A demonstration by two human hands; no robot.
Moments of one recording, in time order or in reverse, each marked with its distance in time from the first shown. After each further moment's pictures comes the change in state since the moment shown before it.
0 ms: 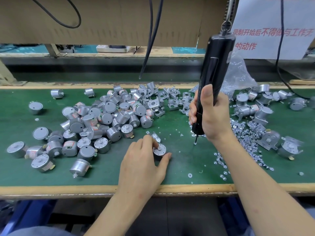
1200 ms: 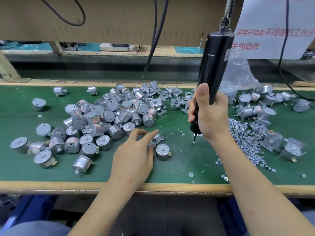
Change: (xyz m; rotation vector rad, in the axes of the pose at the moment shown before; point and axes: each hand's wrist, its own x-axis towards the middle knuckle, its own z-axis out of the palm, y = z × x) left_hand 0.017 -0.019 -0.012 0.145 -0.158 -0.052; right_hand -0.001 0.001 0.008 -0.054 0.034 -0.014
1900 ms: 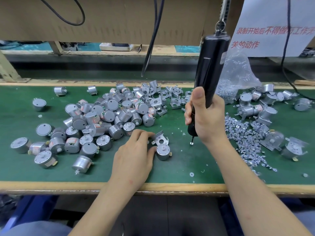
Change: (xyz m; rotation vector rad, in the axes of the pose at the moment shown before) left_hand -0.002 0.001 -0.001 -0.013 -0.013 0.010; right_hand -0.007 0.003 0.007 0.025 0.005 0.009
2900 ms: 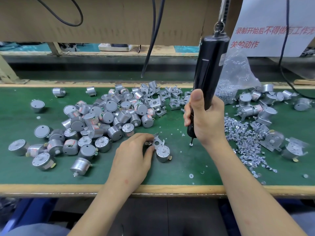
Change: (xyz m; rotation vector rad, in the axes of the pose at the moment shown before) left_hand 0.007 -0.006 0.003 -0.193 0.062 0.044; right_hand -0.001 0.001 0.000 0.005 0.011 -0.010
